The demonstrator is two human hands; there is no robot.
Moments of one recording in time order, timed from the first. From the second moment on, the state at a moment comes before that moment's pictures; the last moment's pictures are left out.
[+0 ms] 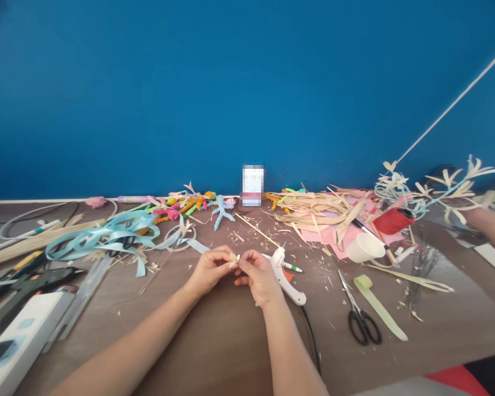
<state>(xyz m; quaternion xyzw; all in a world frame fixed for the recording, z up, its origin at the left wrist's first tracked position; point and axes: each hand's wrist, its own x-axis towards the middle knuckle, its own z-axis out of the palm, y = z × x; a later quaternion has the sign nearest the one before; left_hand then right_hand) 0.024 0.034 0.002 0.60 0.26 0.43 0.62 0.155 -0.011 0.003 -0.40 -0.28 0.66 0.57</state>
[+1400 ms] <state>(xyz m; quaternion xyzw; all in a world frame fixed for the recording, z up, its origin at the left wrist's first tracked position) 0.031 0.038 -0.011 0.42 0.32 0.45 0.72 0.141 -0.019 0.008 -0.59 -0.54 0.25 0.55</state>
